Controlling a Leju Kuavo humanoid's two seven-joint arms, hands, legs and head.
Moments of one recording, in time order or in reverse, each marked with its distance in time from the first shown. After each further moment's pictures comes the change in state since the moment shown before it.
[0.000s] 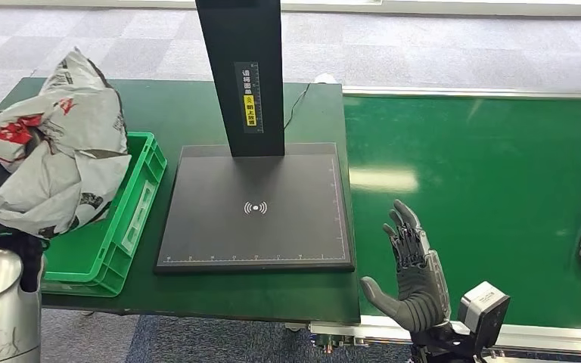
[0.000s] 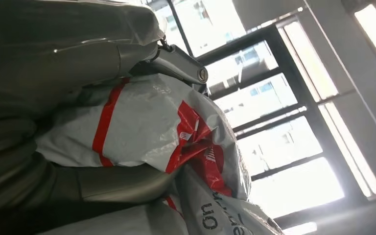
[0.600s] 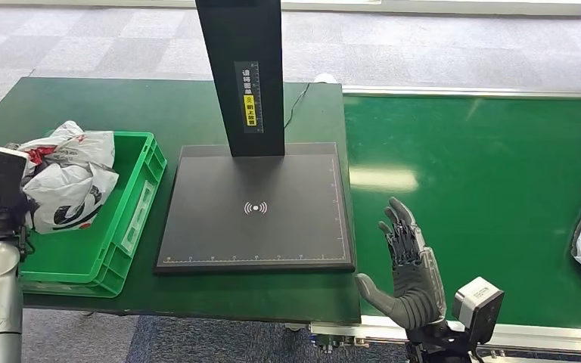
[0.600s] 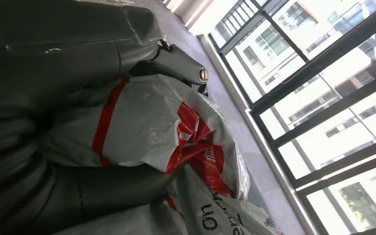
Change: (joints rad) left arm -0.058 0.079 0.117 0.409 -0.257 -0.048 0.110; right arm -0.005 0.047 -0.006 -0.009 0.030 0.017 0.026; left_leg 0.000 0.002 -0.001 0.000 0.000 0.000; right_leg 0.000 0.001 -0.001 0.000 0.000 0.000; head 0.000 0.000
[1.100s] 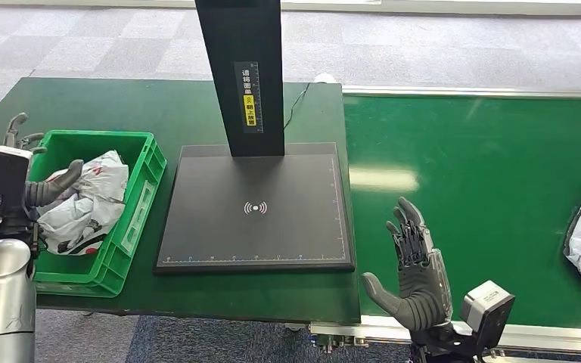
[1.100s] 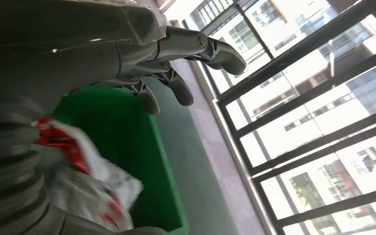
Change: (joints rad) left arm -0.001 -0.050 -0.029 -0.079 0.079 0.013 -0.062; right arm 0.018 0.009 -0.014 -0.023 -0.005 -0.024 -0.006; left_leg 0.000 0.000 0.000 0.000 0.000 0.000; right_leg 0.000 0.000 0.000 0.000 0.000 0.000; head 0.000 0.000
